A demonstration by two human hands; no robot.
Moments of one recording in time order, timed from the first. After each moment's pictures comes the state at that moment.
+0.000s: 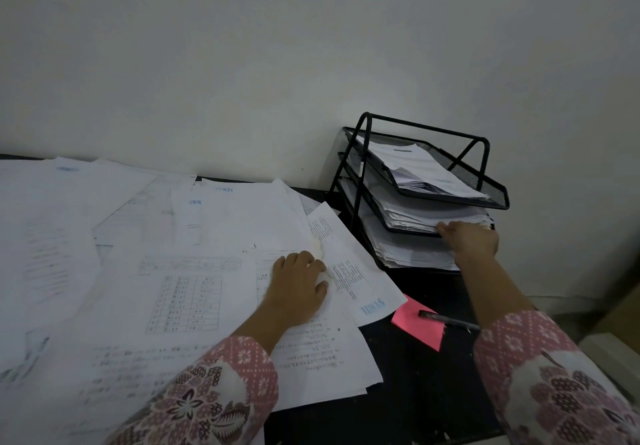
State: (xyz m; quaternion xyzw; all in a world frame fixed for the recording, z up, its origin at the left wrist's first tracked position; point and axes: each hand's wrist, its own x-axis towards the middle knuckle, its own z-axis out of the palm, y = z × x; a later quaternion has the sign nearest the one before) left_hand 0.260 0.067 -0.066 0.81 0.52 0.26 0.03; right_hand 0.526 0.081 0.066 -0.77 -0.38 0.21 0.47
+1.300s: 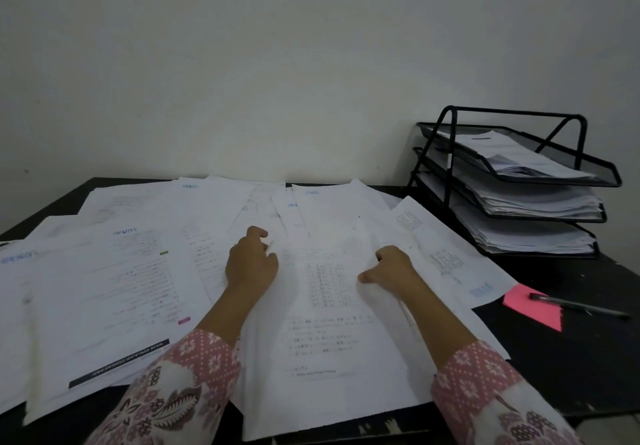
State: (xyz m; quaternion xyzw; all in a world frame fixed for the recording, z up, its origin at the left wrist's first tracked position) left_hand 0.037 0.033 -0.037 0.57 0.71 0.40 0.13; right_hand 0.265 0.041 -0.019 -0.72 -0.61 0.27 0.20
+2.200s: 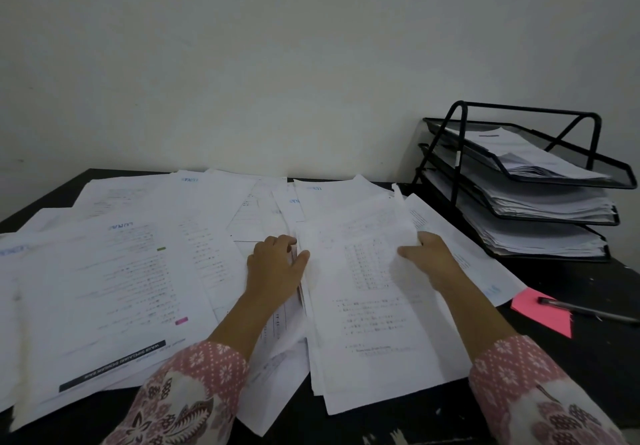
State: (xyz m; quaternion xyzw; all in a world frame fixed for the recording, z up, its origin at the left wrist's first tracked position) left_hand 0.061 0.033 -0.050 0.64 0.65 0.40 0.11; right_hand 0.302 0.050 0.001 -0.69 -0.50 0.34 0.40
